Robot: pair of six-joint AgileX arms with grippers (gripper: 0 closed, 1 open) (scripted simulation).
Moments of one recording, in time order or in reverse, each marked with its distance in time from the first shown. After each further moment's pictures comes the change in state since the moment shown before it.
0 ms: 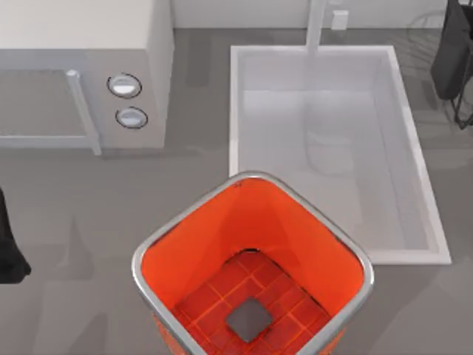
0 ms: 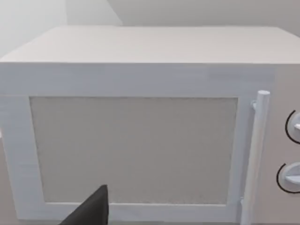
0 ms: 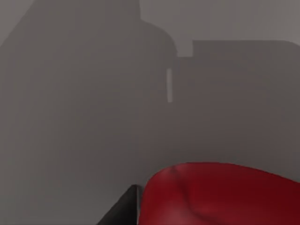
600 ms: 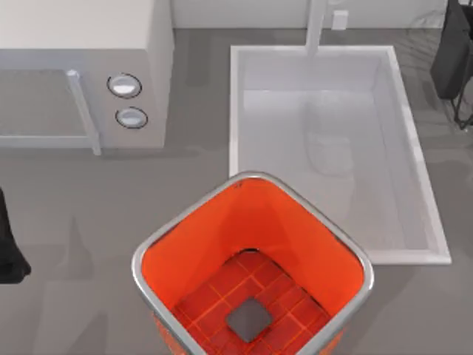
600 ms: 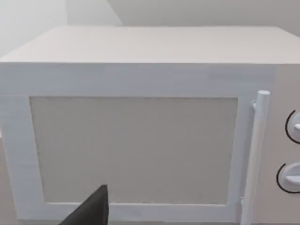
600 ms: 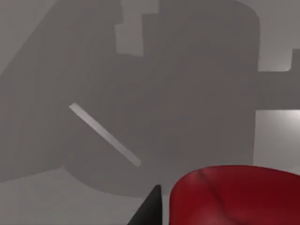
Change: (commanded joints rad) left arm 0.000 0.000 0.000 0.000 0.000 0.000; right arm 0.000 -0.039 0.101 -0.139 -0.020 0.012
